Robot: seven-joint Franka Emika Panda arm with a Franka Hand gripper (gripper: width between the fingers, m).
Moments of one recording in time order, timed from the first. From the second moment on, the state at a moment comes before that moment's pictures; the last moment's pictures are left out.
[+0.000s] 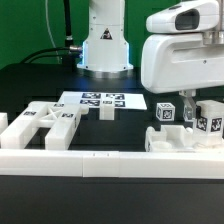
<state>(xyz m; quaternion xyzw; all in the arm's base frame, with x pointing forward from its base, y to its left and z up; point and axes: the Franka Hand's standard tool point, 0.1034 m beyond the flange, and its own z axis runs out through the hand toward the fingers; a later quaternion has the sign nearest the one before) 0.638 0.120 0.077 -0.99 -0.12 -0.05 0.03</state>
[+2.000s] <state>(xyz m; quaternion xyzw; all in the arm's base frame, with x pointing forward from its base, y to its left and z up) 0.639 0.116 0.075 -0.86 0.51 -0.01 0.06</state>
